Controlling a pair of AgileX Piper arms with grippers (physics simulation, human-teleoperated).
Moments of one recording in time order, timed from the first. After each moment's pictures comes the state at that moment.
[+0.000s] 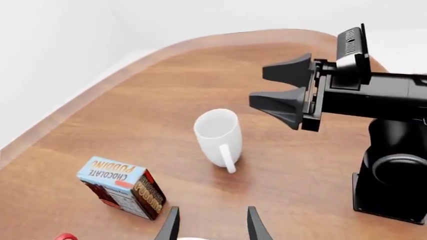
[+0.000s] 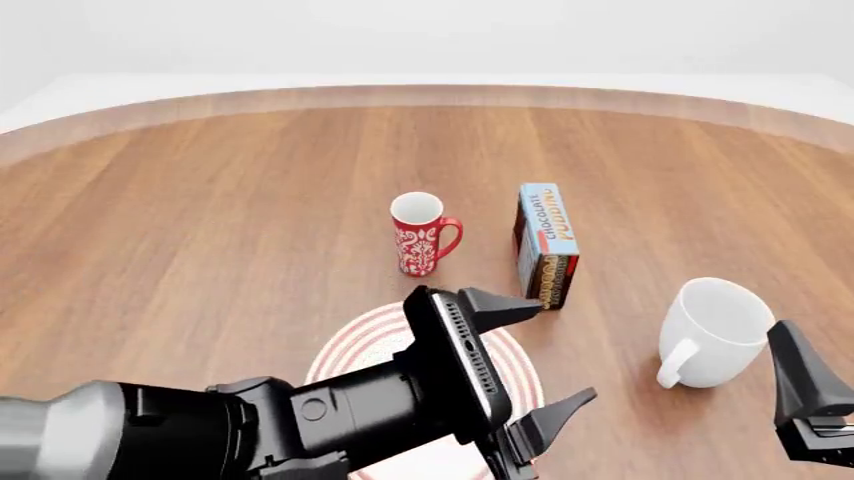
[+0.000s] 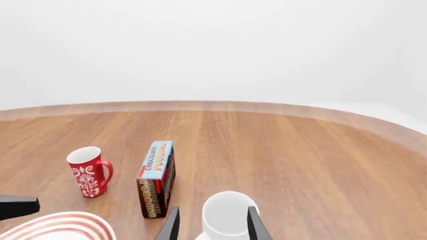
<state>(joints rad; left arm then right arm) -1.13 1.56 -0.66 -0.65 0.25 0.00 0.00 -0.01 0.00 0.02</state>
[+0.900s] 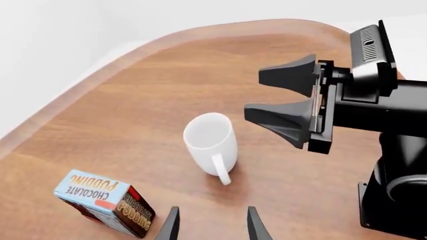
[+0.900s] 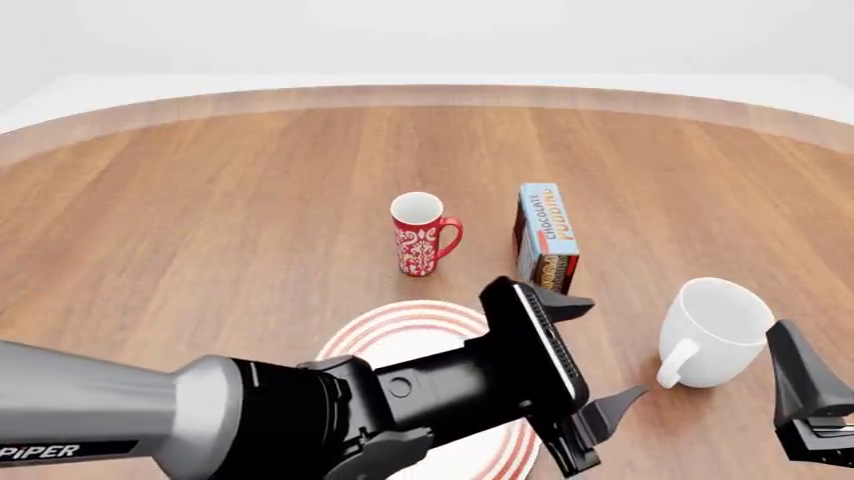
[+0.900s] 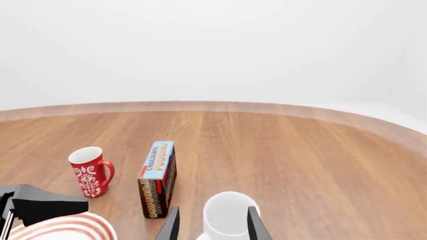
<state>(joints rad) -1.15 1.72 -0.85 -0.57 0.25 0.00 0.00 -0.01 0.00 0.02</state>
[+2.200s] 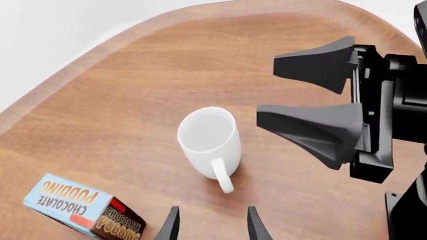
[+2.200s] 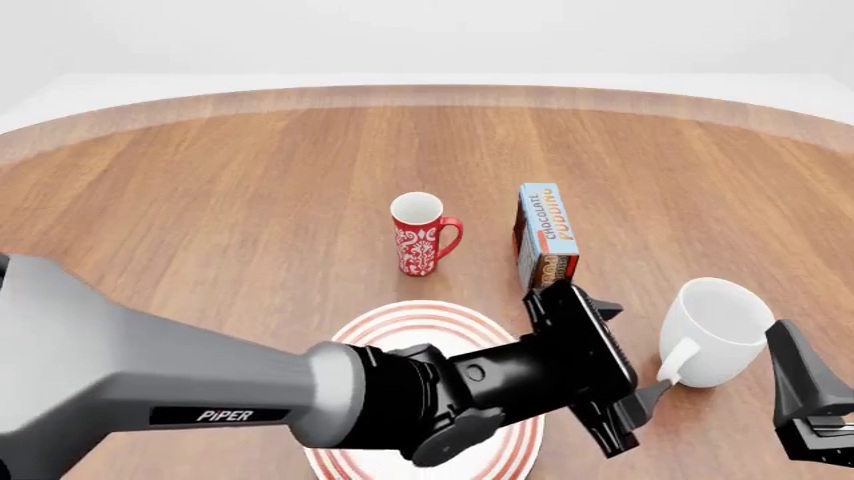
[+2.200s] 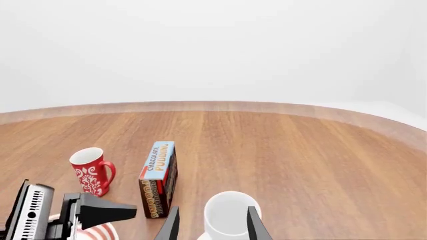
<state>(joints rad) -1.14 1.94 -1.06 -0.51 0.25 0.00 0.01 -0.01 -0.01 0.03</state>
